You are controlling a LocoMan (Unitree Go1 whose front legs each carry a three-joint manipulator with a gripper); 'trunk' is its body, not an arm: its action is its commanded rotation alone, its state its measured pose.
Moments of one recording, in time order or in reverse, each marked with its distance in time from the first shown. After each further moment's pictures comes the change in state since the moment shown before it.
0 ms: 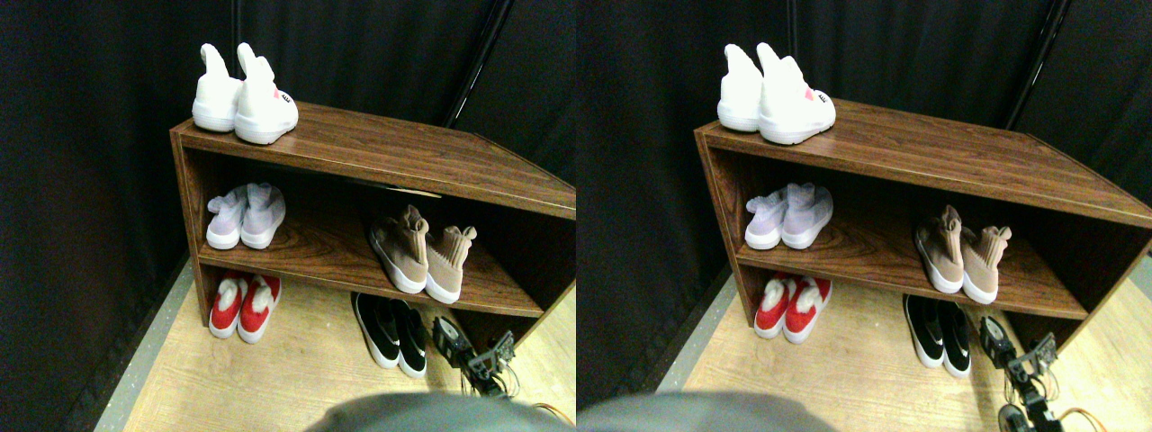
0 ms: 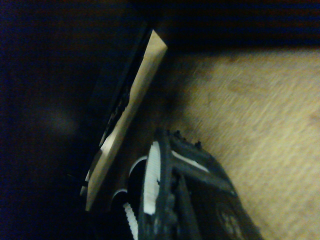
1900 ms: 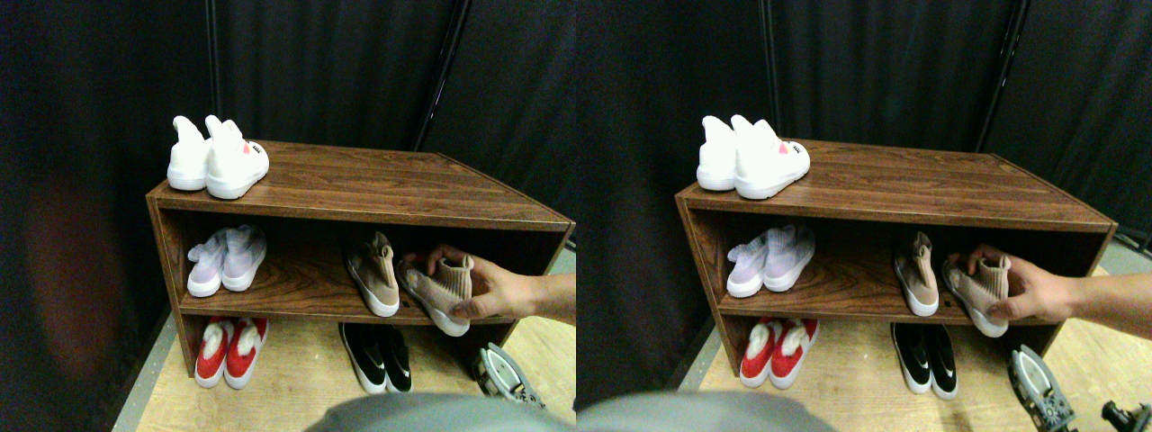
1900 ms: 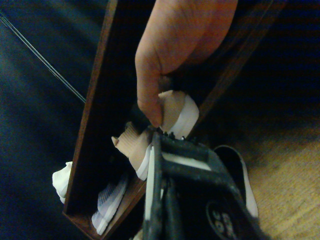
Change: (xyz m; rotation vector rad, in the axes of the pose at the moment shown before) right arm -0.133 0.088 -0.015 -0.183 0.122 0.489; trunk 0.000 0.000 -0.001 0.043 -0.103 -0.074
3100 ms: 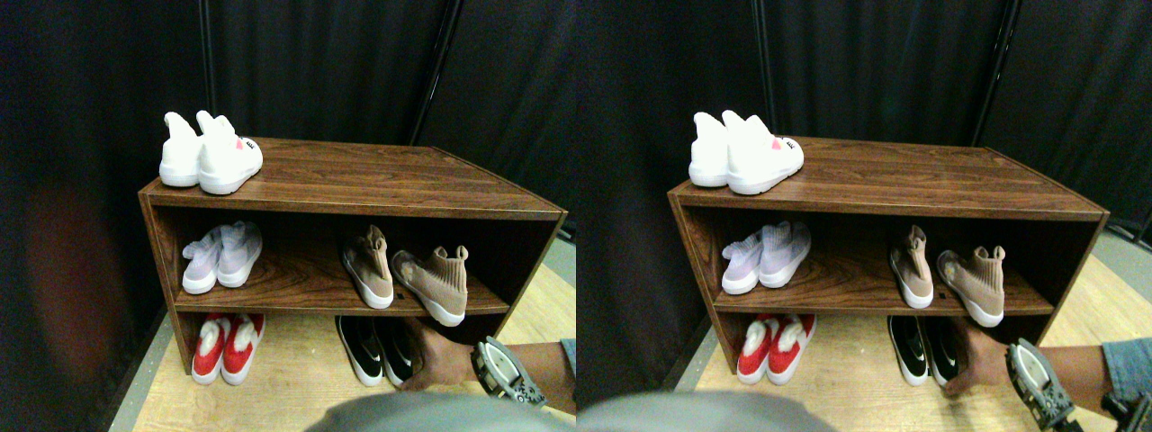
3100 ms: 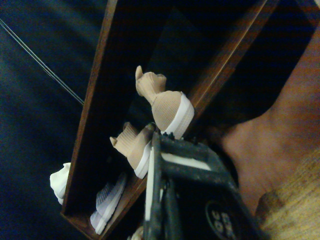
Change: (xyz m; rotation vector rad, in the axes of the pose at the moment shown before) right arm -0.006 0.001 0.003 -0.014 0.002 -0.027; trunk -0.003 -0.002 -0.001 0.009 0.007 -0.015
